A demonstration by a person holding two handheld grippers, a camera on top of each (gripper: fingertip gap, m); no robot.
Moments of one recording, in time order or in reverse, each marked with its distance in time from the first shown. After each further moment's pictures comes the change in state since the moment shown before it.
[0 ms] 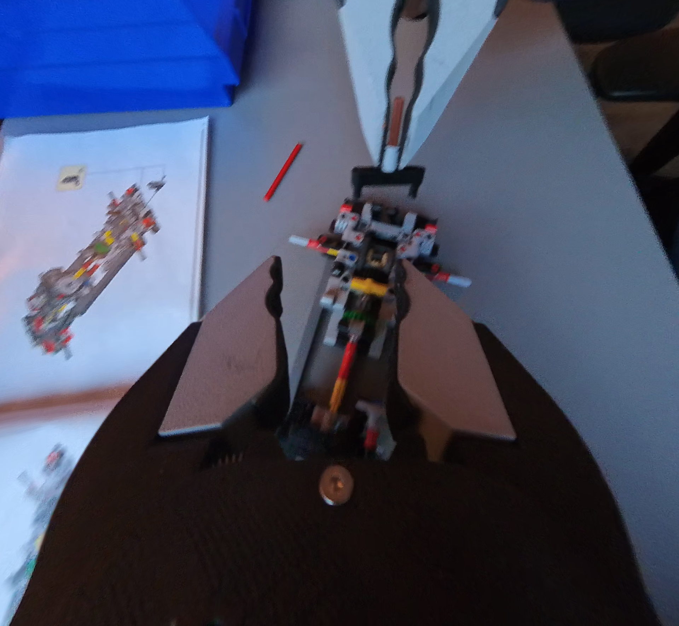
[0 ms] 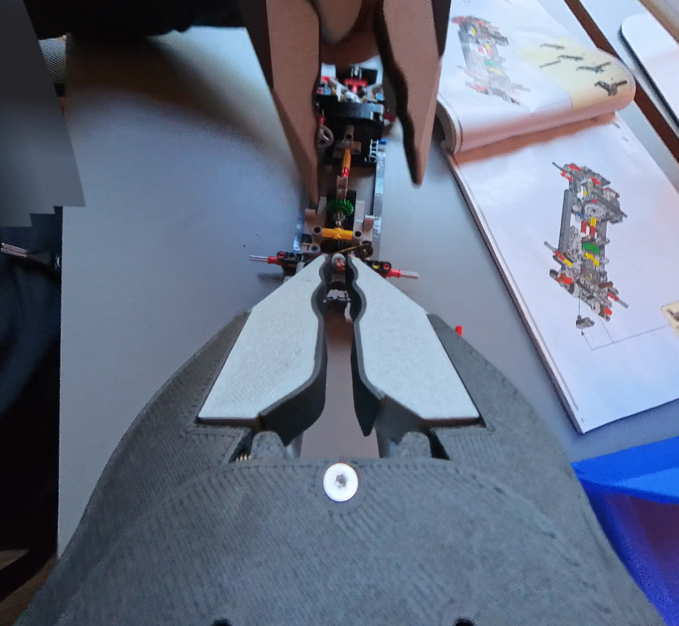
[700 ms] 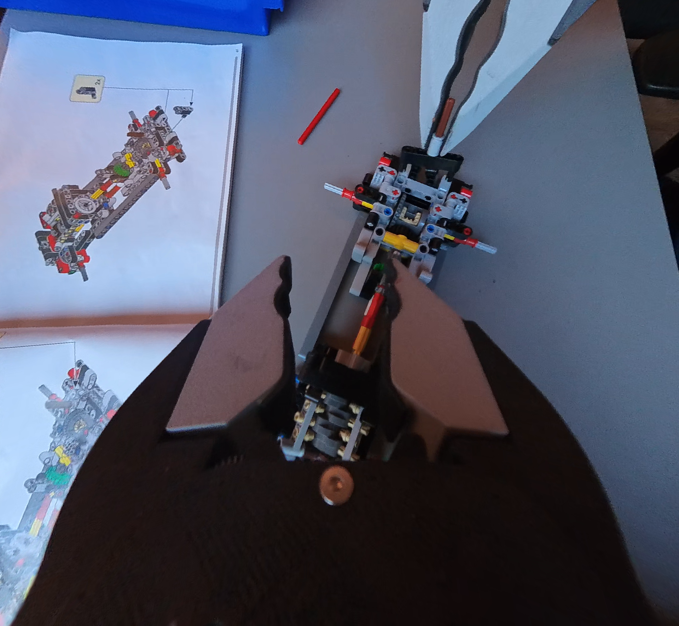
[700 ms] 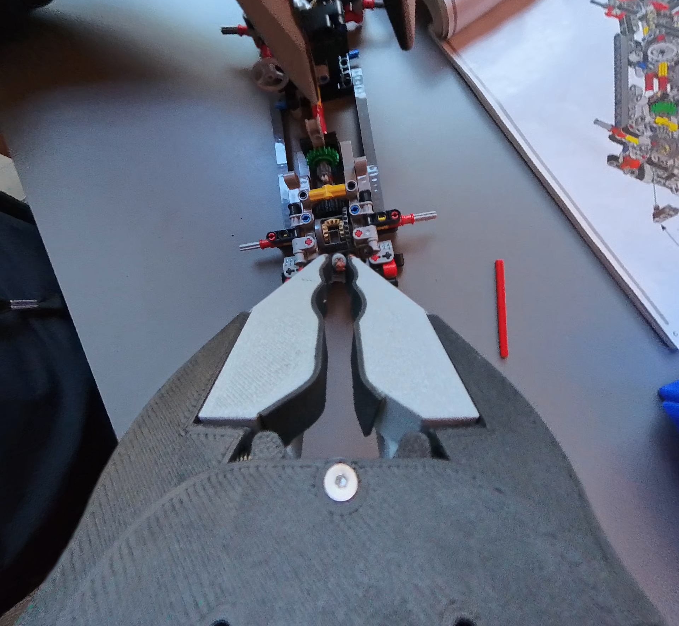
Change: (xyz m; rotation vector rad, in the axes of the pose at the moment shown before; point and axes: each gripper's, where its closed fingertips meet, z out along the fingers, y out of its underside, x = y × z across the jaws) left arm -0.023 0.026 -0.018 -0.087 -0.015 -0.127; right arm -0.001 0.029 0.018 -0.176 0.062 0.280
